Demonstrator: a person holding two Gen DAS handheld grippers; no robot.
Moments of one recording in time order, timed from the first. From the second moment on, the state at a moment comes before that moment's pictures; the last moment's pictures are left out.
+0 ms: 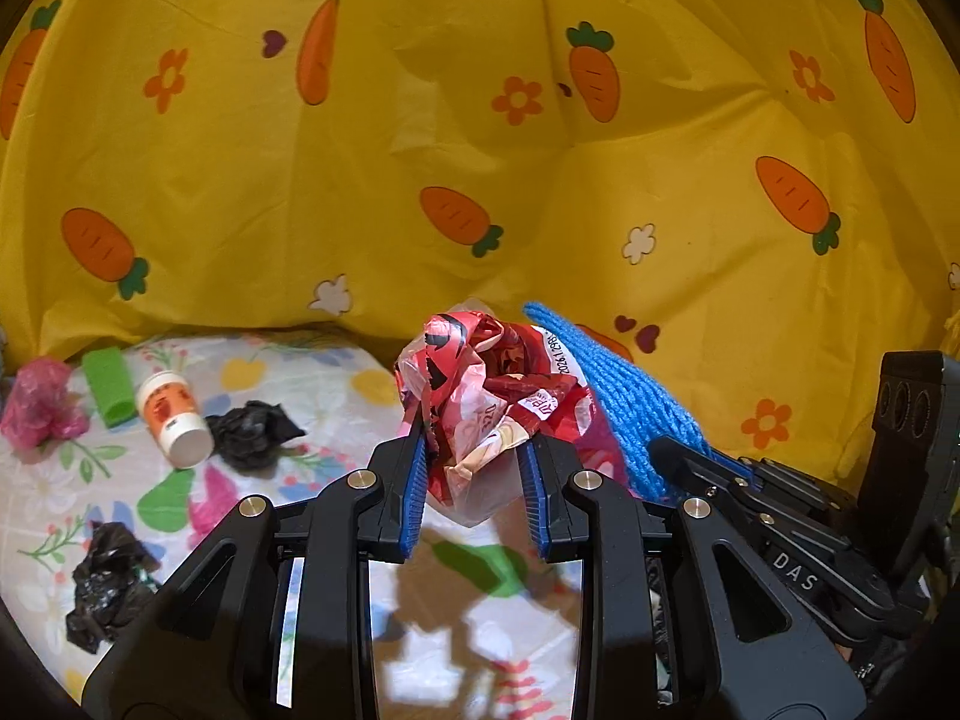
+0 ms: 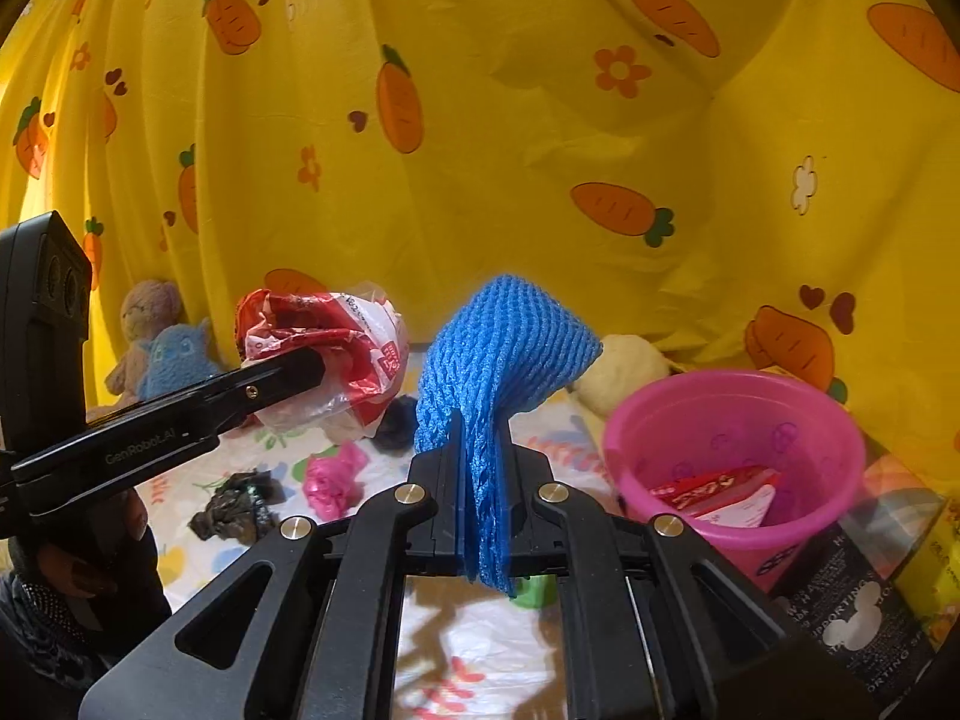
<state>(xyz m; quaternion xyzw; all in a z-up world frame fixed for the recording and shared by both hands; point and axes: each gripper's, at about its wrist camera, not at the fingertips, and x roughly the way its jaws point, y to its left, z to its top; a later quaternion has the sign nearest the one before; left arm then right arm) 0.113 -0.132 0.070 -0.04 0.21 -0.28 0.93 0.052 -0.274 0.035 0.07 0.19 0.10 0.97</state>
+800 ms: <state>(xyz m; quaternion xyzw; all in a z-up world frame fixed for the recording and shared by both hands) 0.192 -0.275 0.023 -0.01 0.25 -0.38 0.89 0.100 -0.383 0.003 0.11 0.21 -0.03 0.97</state>
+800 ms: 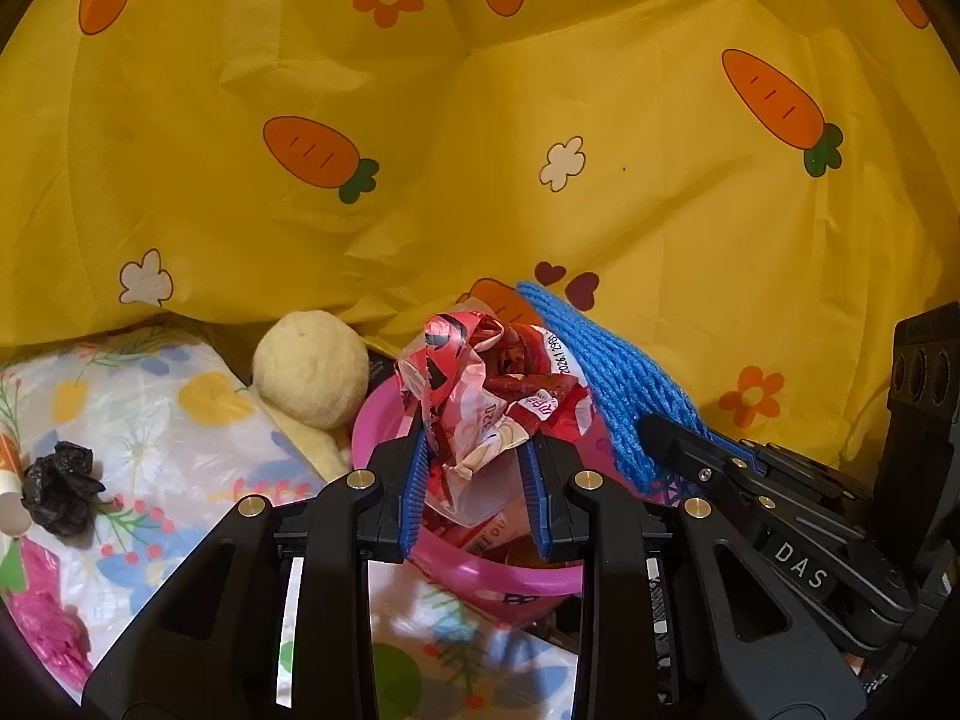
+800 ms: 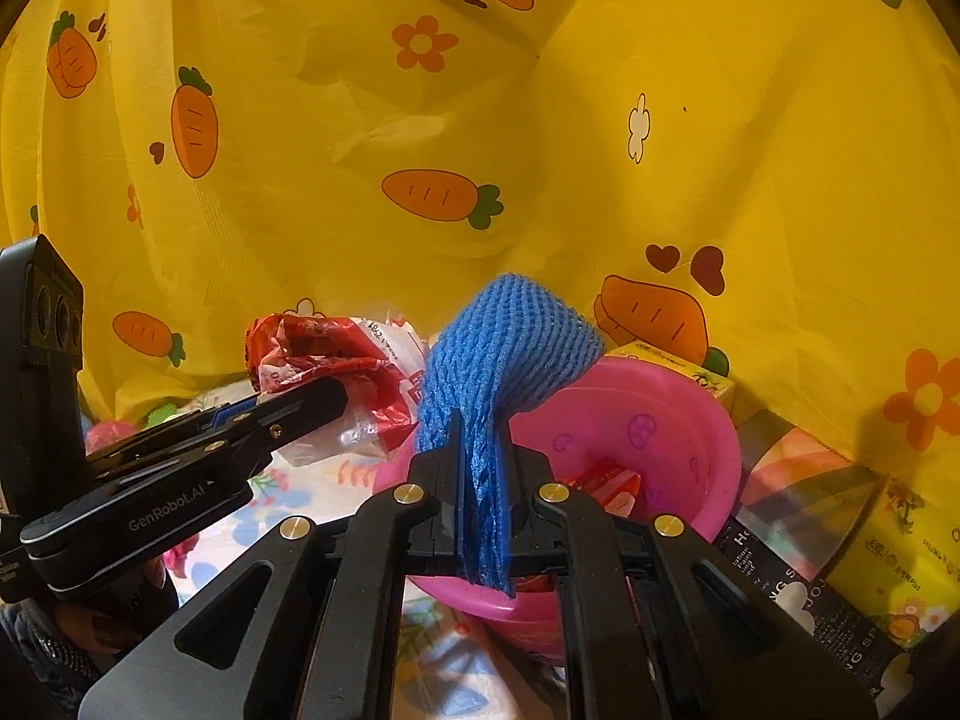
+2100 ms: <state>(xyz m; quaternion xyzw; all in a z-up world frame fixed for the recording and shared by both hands) 0.210 -0.298 -0.006 -0.02 0.27 -0.41 0.87 0.110 -0.409 -0.018 0.13 0.22 -0.06 0.96</state>
